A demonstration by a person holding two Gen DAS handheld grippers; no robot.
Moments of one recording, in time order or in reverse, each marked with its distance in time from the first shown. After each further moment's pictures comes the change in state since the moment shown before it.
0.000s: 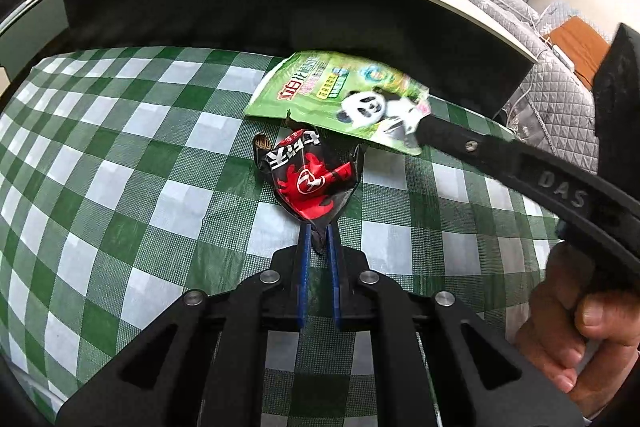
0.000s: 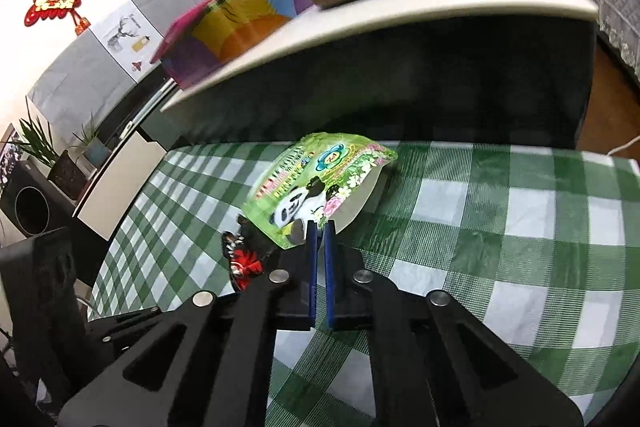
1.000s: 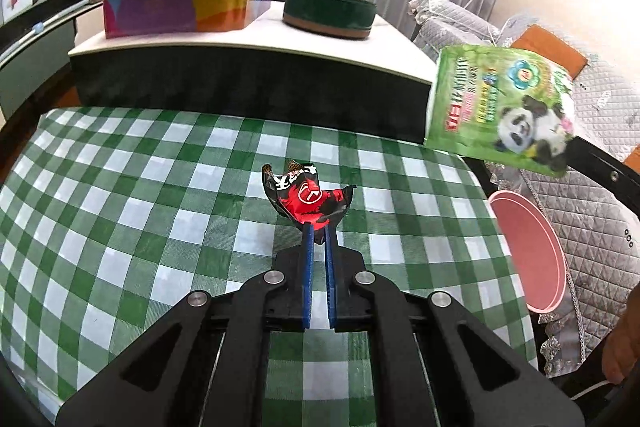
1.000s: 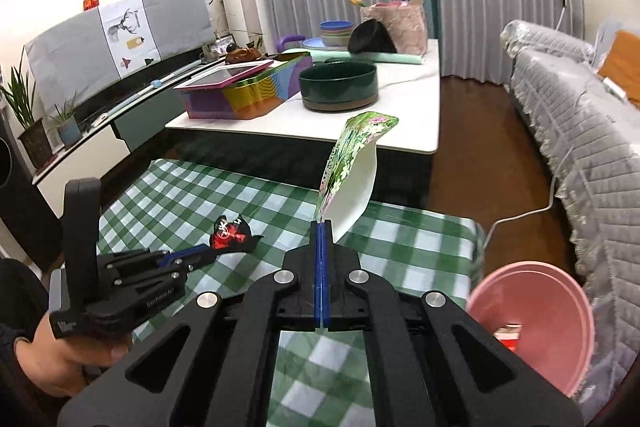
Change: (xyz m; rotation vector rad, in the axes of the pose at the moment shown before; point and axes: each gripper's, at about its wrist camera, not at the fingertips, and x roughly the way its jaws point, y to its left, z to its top) left arm -0.077 -0.023 -0.007 0.088 -0.152 -0.071; right arm -0.188 0.047 -0.021 -0.195 -0.161 -0.286
